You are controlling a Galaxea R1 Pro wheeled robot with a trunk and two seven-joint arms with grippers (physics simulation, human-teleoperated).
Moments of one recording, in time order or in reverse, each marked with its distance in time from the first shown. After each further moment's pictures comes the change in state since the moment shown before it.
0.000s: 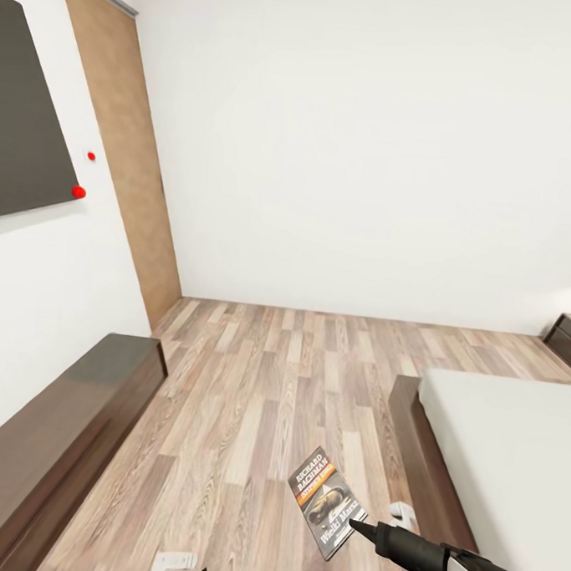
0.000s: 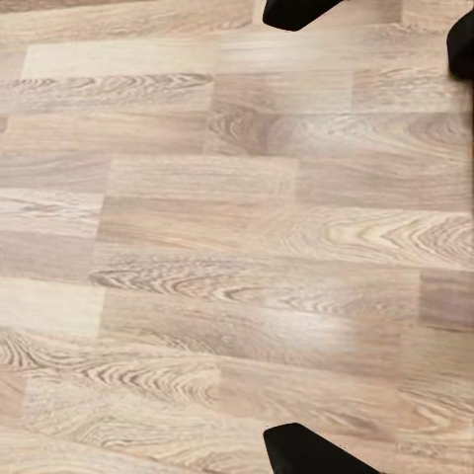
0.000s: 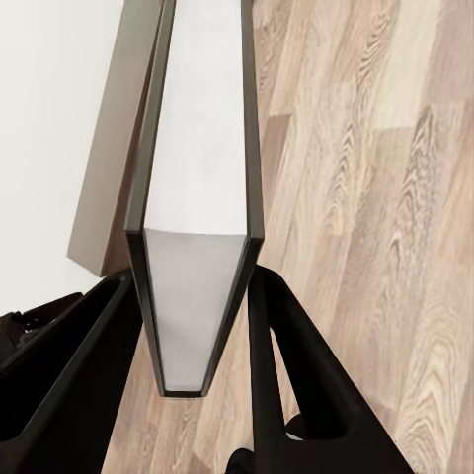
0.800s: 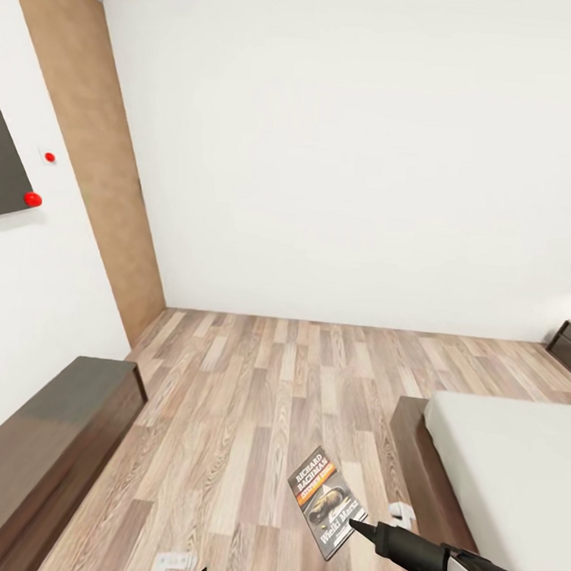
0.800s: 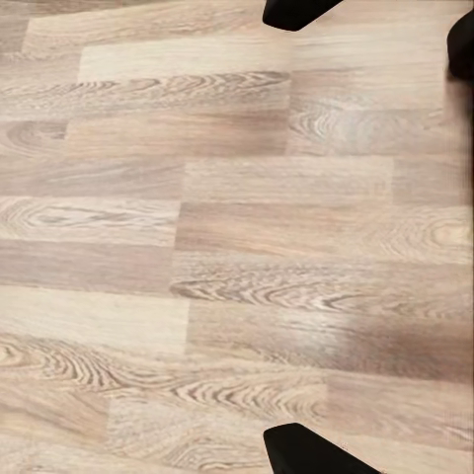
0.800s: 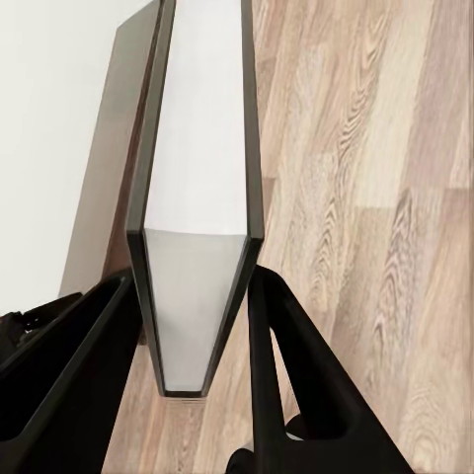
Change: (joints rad) left arm 0.000 0.000 0.000 0.000 0.000 0.000 0.000; right arm 0.000 0.000 0.000 0.000 0.000 0.000 0.000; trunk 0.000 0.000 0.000
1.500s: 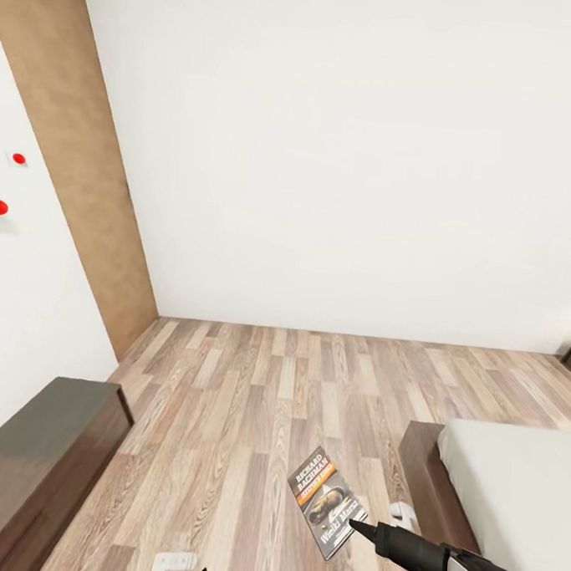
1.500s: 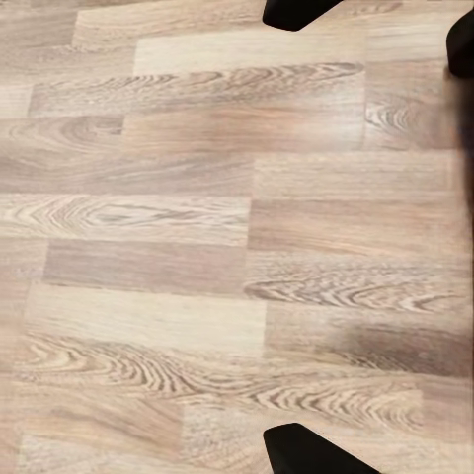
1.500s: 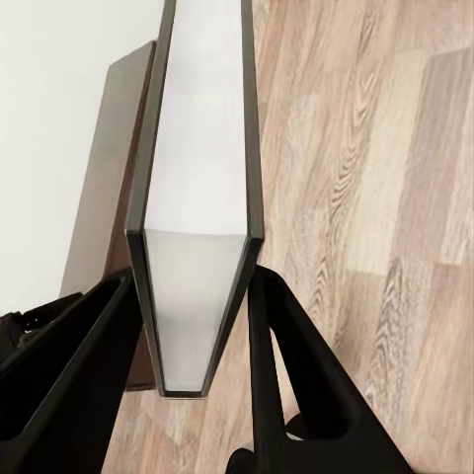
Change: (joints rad) left arm 0.000 0.000 0.000 0.001 0.000 0.000 0.000; right arm 0.000 0.000 0.000 0.000 0.000 0.000 0.000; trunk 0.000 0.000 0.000
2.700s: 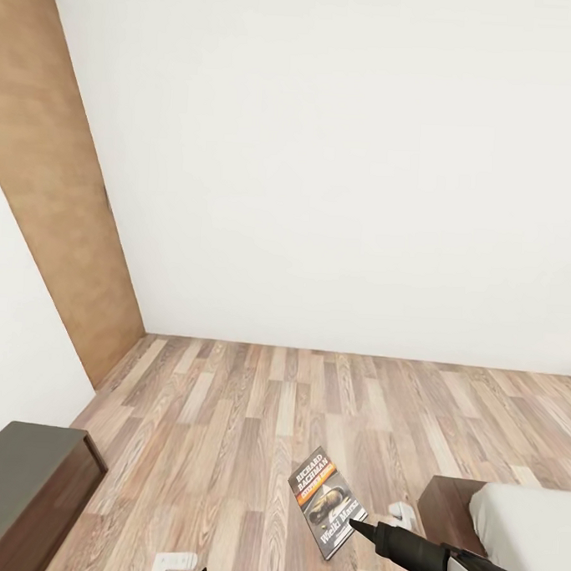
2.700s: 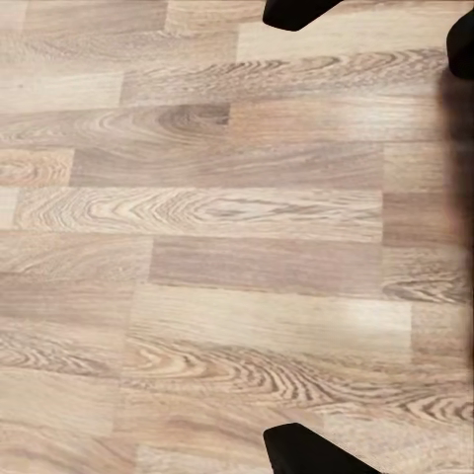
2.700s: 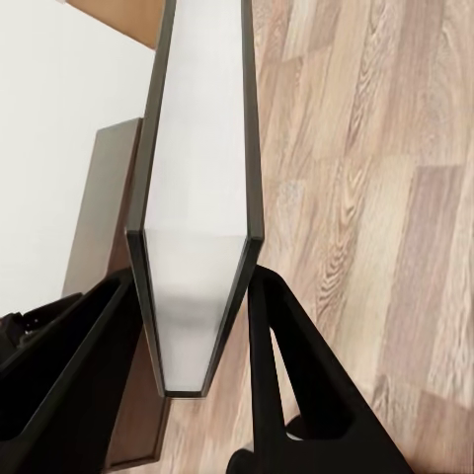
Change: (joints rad) left arm 0.000 0.000 0.000 0.000 0.000 0.000 0.000; right arm 0.000 0.000 -0.001 0.000 0.000 0.000 0.000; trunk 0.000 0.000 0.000
